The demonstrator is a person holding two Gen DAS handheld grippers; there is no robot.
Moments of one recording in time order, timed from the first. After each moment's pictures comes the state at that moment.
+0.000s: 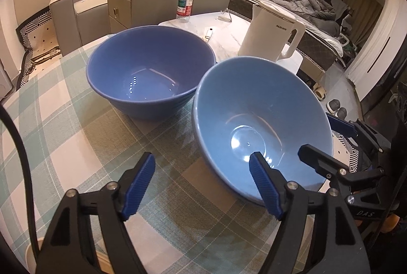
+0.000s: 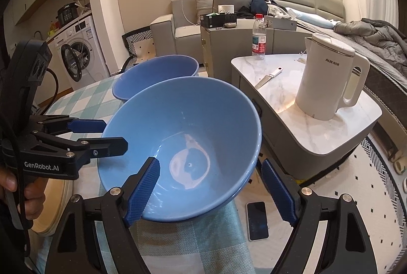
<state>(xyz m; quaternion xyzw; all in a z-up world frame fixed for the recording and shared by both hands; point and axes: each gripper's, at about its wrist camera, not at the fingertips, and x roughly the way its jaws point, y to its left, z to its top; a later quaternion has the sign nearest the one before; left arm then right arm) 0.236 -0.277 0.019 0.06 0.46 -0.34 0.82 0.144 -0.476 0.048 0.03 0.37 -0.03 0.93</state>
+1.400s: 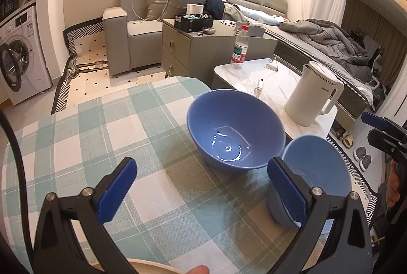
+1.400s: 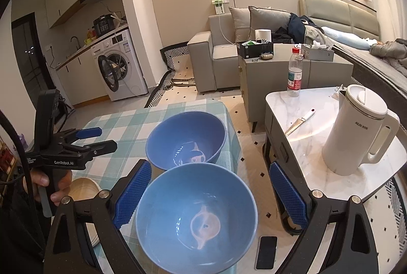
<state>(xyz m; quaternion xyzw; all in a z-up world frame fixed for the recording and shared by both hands) 0.281 -0.198 0.069 0.01 0.38 -0.23 0.89 0.204 -0.501 0.140 0.04 0.34 0.10 0.93</state>
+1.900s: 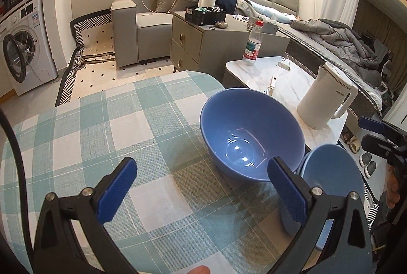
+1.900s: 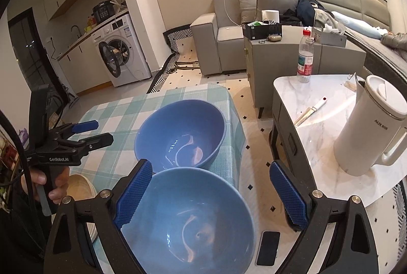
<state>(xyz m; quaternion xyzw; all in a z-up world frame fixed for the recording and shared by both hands) 0.308 -0.203 0.053 0.01 0.40 -0.21 0.89 0.257 -0.505 0.116 0.05 0.39 0.11 0.91</state>
